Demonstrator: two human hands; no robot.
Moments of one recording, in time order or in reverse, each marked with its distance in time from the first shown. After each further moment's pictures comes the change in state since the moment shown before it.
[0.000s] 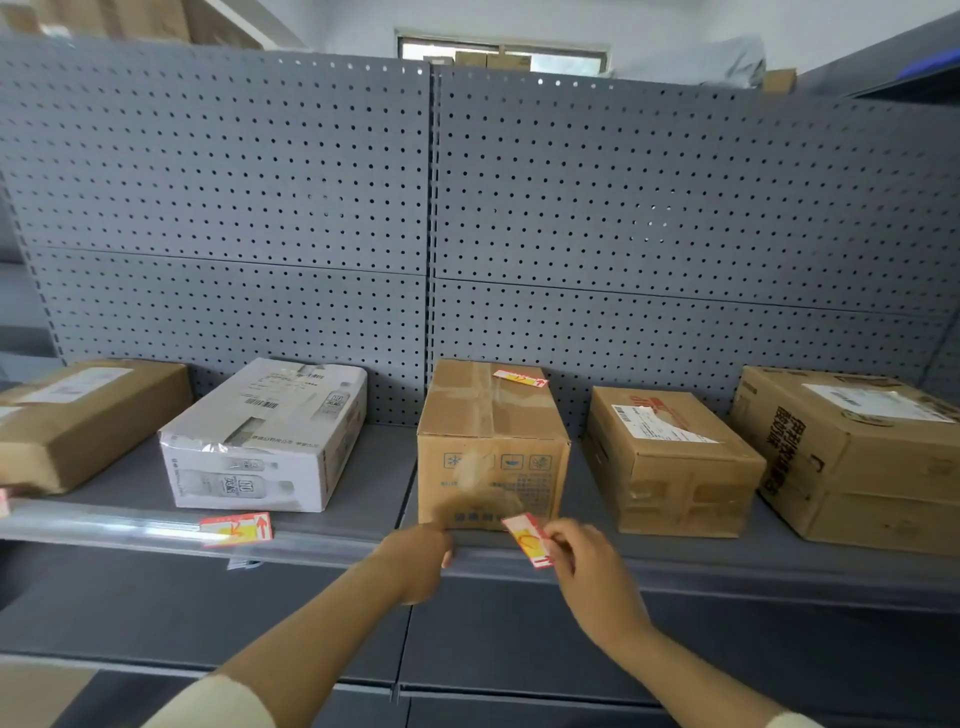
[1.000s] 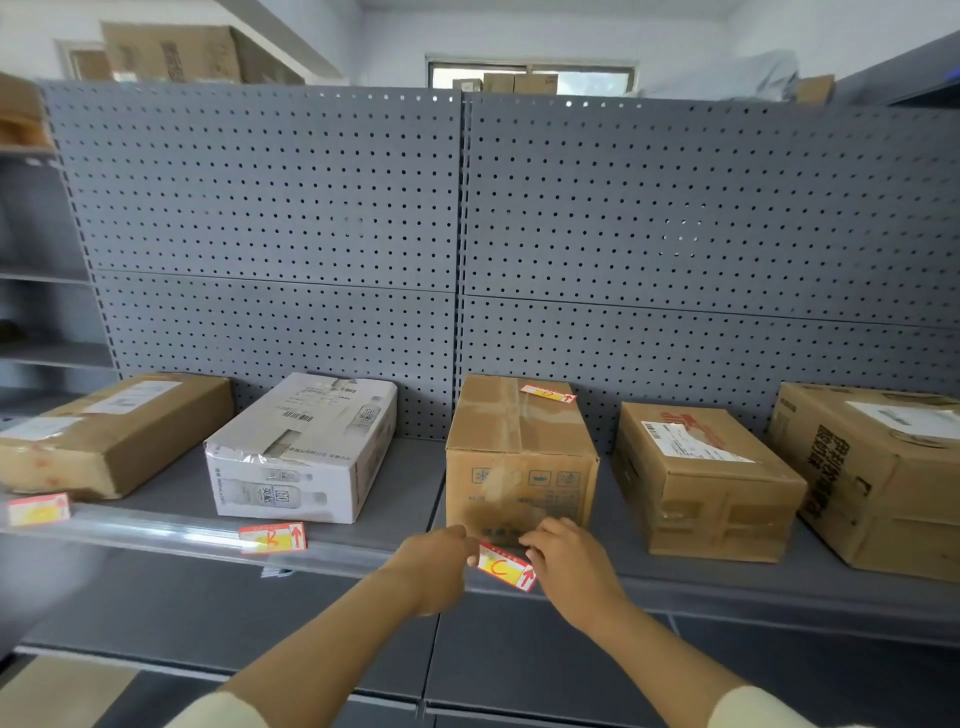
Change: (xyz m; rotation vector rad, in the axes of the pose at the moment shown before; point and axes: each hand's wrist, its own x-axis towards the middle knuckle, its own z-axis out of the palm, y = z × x) left_hand -0.022 -0.002 -0.017 -0.048 0.114 0.039; right_hand 0.035 -0.036 0.019 -0.285 -0.190 -0.240
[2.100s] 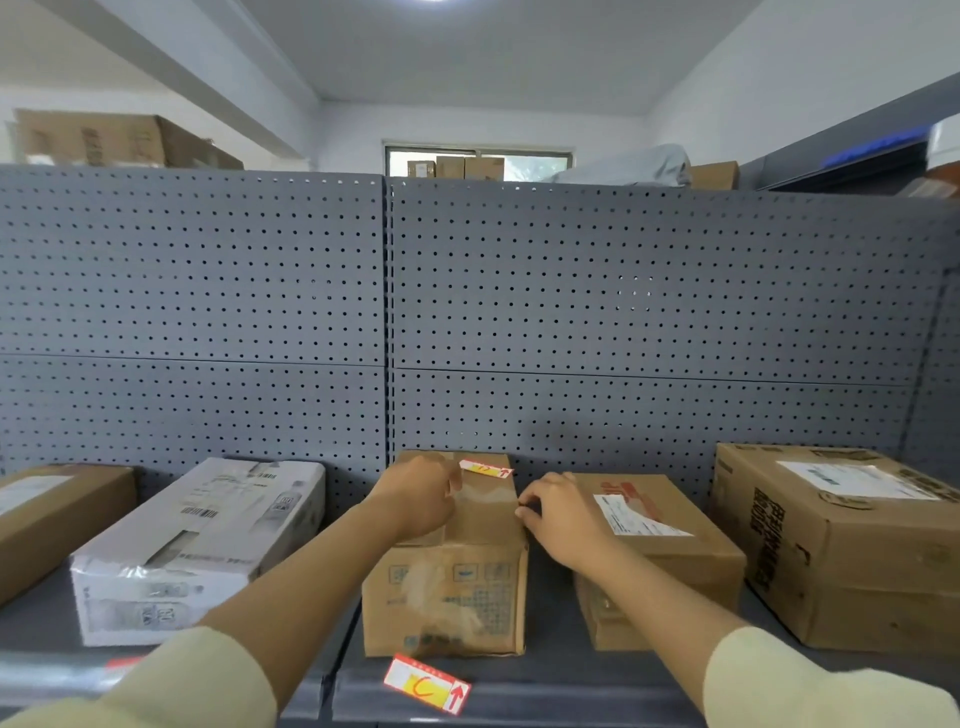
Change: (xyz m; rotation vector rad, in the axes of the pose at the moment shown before) left_hand 0.098 0.043 -0.138 0.005 0.343 0.000; right_hand 0.090 0.078 -0.099 0.021 0.125 0.167
